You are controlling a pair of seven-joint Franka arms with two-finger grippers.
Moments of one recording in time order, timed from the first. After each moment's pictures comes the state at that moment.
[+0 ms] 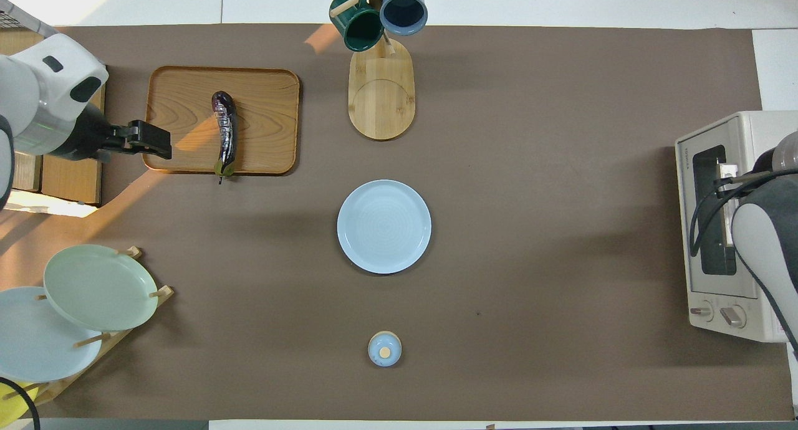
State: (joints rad) left arm -0.05 0.13 -0.09 -1.68 -0.04 1.82 -0.09; right arm -0.08 -0.01 -0.05 -1.97 -0.25 1.94 -0.16
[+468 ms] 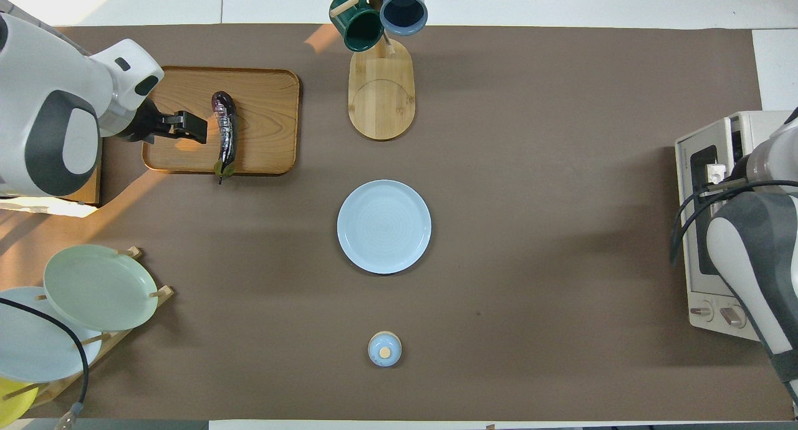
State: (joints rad) left arm -0.05 0.32 -0.09 -1.68 -0.04 2.04 -0.02; right arm -0.04 -0.02 -0.04 -2.02 -0.25 1.98 -0.14
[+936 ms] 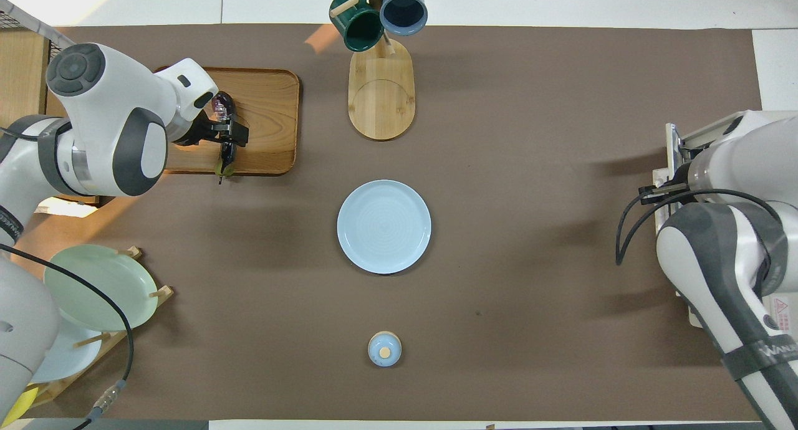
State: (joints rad) left arm -0.10 0.43 -0.09 -1.72 -0.04 2.21 -0.02; right arm 0.01 0.01 -0.03 -2.12 -0.11 2.13 -0.06
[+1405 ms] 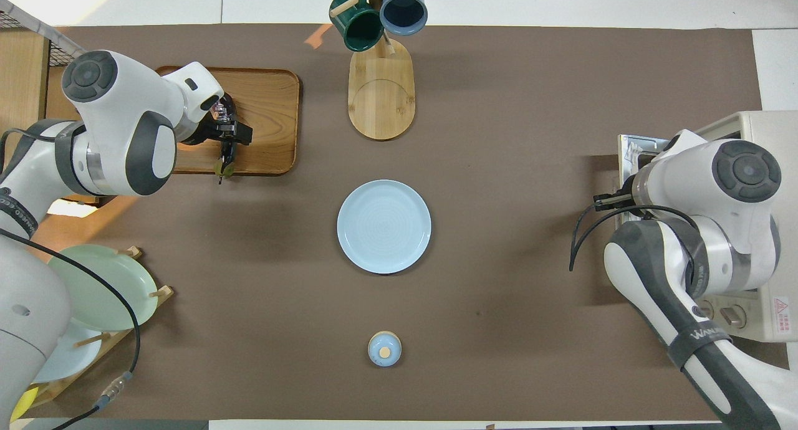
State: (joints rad) left arm -0.10 0.47 -0.09 -1.72 -0.04 2.27 0.03; right arm 0.06 0.07 -0.02 -2.21 -0.11 2.32 -0.02
